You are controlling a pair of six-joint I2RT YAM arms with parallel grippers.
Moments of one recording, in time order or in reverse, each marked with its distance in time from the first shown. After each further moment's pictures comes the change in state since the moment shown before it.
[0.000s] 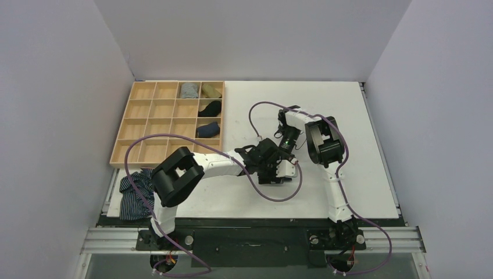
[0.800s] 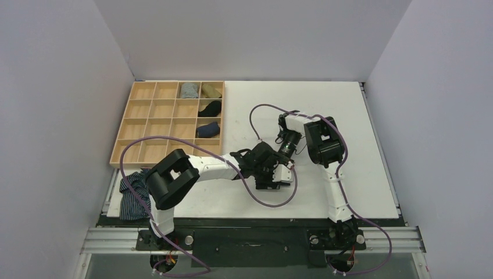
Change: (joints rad) left arm -0.003 -0.052 -0.095 0.057 0.076 0.011; right arm 0.001 -0.004 -0.089 0.000 -0.085 -0.020
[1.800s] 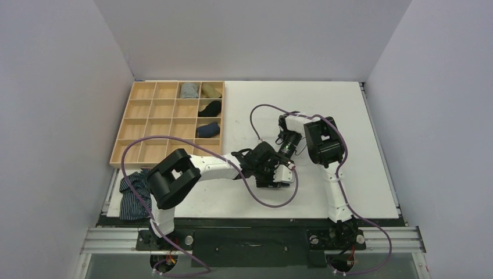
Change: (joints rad) left arm -0.005 0.007 0.007 -0.002 0.000 0.023; right arm 0.000 0.000 -0.016 0.008 -0.029 0.018
